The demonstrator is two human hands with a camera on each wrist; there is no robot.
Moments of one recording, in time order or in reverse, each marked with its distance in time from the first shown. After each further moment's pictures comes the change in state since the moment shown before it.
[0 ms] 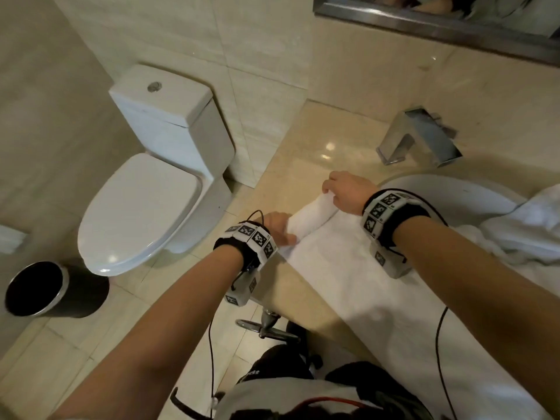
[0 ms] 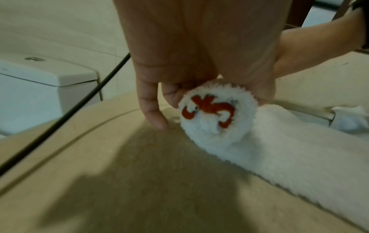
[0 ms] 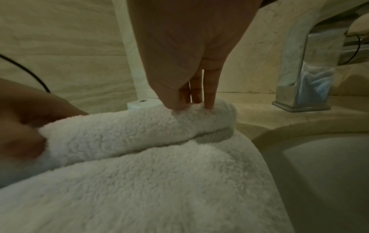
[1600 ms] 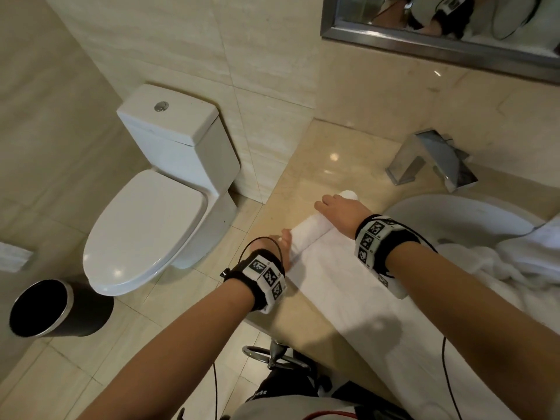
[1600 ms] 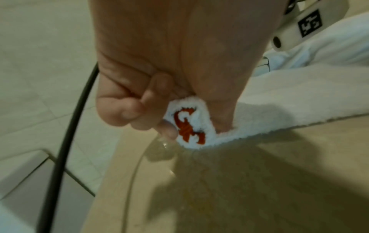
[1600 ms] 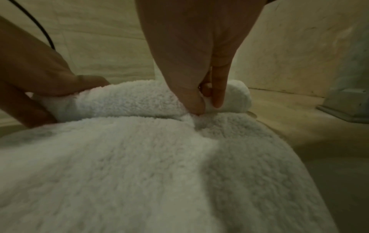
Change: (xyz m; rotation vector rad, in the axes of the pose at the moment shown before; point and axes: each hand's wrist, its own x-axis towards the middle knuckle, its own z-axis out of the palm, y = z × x) left_hand 0.005 -0.006 -0.002 0.309 -0.040 -0.095; right_hand 0.017 -0.027 -0.005 -0.163 -0.030 -0.058
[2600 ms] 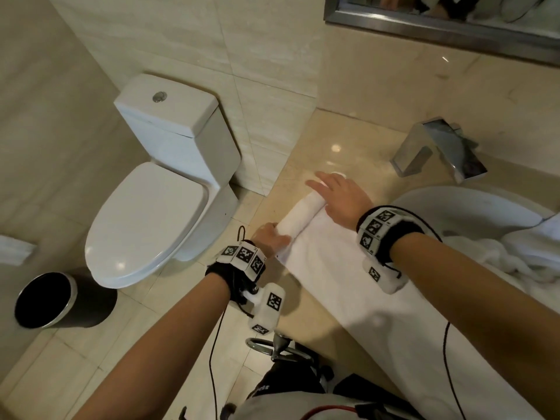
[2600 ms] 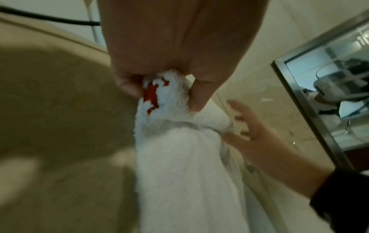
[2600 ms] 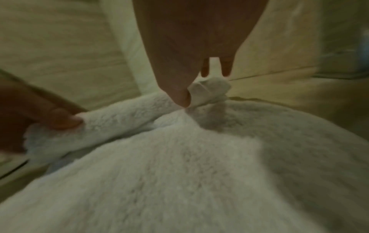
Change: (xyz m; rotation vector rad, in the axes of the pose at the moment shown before) left_hand 0.008 -0.019 0.001 -0.987 -0.010 -0.229; right_hand 0.016 0.006 0.022 0.207 0.263 0.051
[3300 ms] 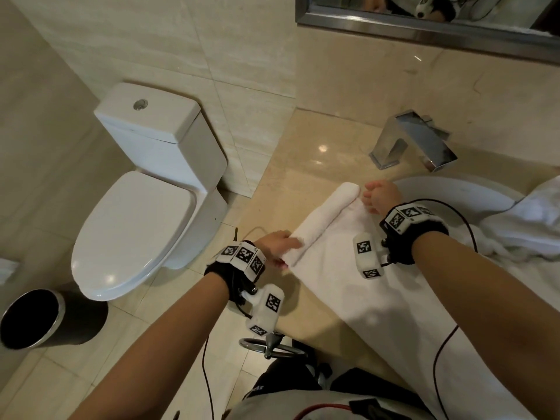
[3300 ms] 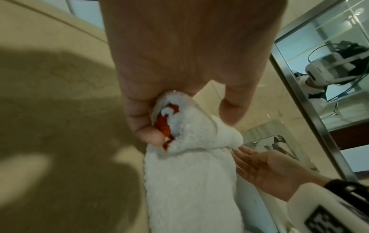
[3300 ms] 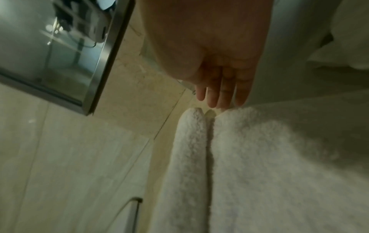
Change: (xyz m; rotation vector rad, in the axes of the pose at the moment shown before) left_hand -0.018 0.017 0.023 -0.278 -0.337 -0.078; right_hand -0.035 0.076 0.007 1.170 0.194 0.965
